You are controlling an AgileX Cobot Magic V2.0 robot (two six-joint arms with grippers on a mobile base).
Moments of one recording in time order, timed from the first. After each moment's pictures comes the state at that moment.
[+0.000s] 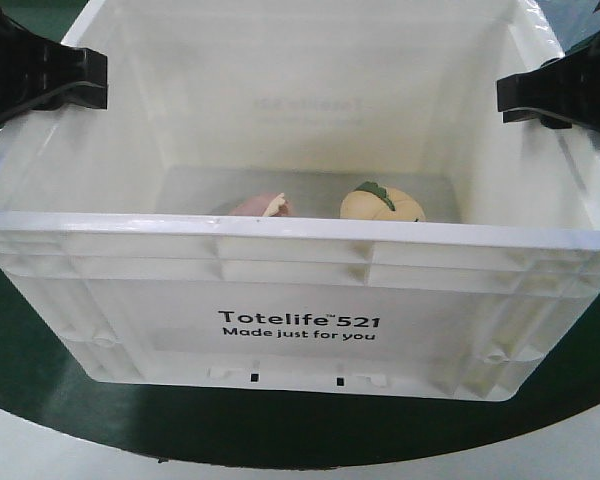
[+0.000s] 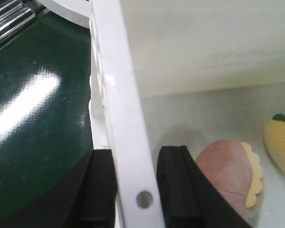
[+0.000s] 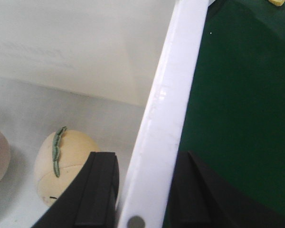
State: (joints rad) left arm -0.30 1.28 -1.33 -0.16 0.90 -0.07; right arm 0.26 1.22 -1.26 0.02 0.92 0.09
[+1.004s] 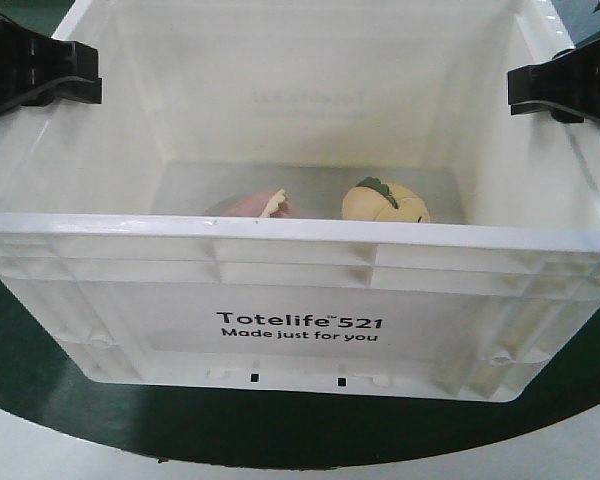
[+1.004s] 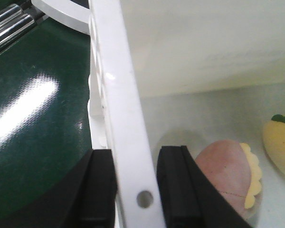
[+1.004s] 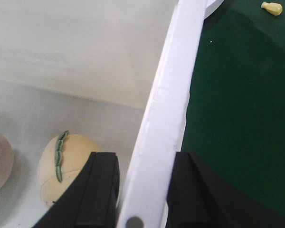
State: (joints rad) left arm -0.30 1.25 -1.33 -0.17 0.90 -0.07; right arm 0.26 1.19 -1.26 0.03 0.91 0.09
